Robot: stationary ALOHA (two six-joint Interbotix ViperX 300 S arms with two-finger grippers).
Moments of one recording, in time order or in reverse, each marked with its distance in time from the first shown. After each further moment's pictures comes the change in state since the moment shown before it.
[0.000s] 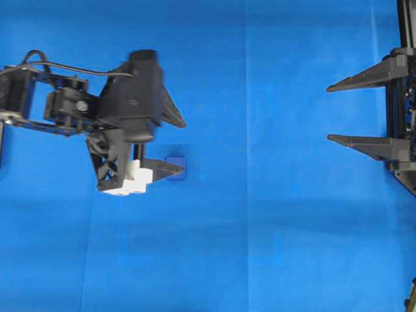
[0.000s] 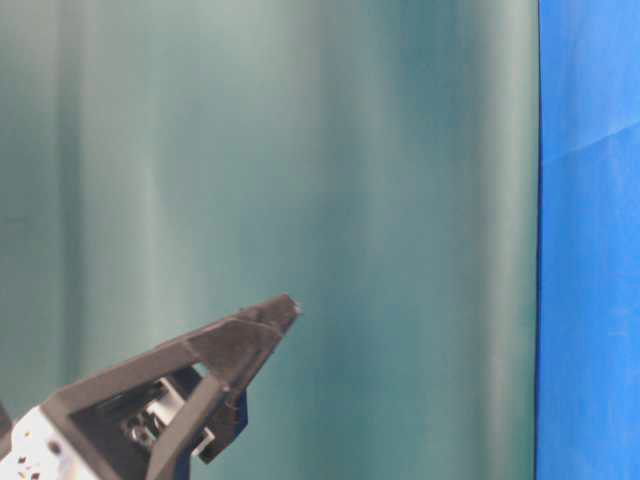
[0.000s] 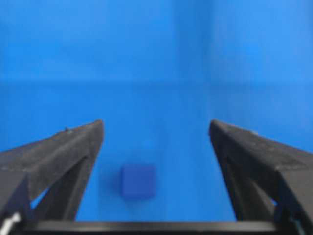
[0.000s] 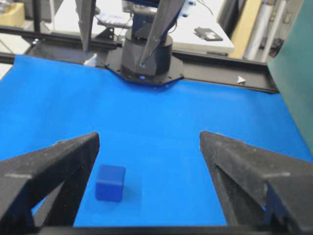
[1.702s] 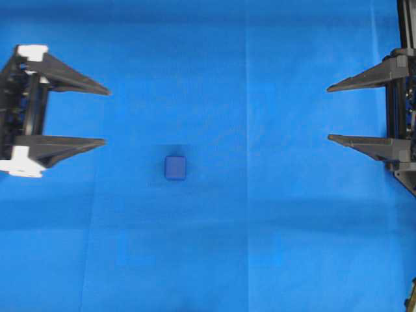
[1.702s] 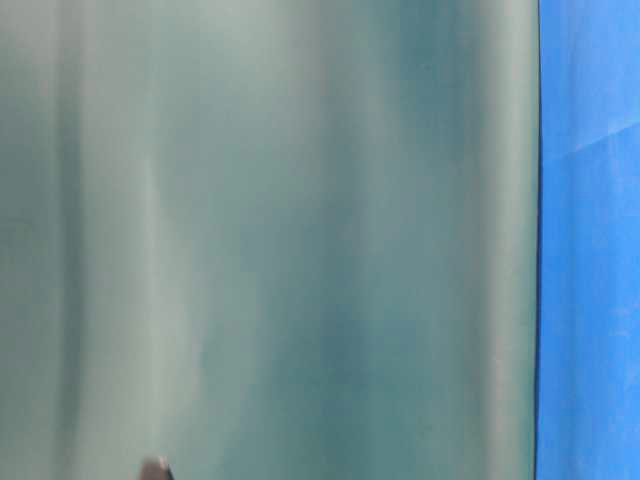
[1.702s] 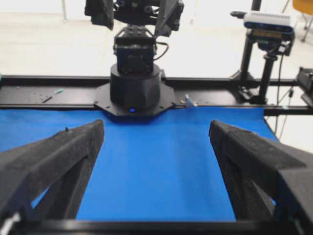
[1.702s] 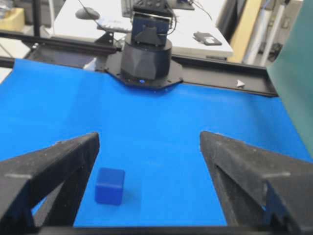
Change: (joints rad) left arm 0.028 -0.445 0.664 0.000 -1.045 0.072; right arm 0.000 0.002 0.012 0.000 -0.028 0.000
